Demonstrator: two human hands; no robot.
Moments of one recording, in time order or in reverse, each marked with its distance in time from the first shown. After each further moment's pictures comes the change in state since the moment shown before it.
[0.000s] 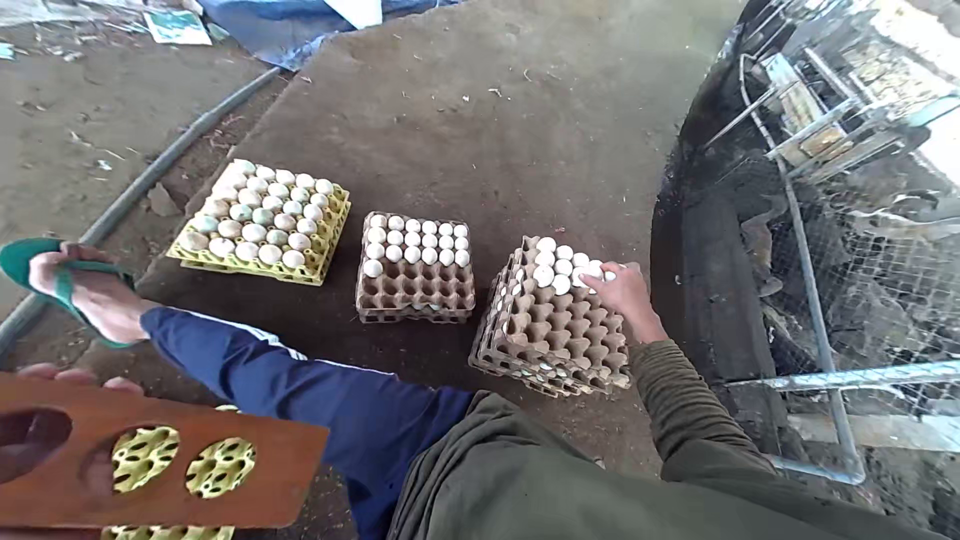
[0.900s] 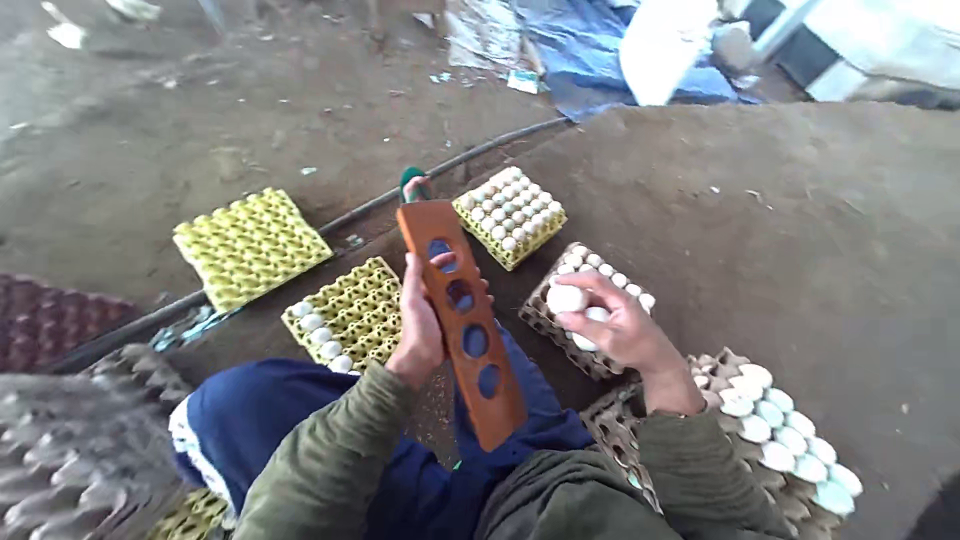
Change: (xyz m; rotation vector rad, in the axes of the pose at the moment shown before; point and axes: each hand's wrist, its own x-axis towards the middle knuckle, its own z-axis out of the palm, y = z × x) left_hand -0.037 0.042 0.183 -0.159 0.495 -0.126; right_hand -0.172 -0.306 0.047 0.663 -0.726 -1.331
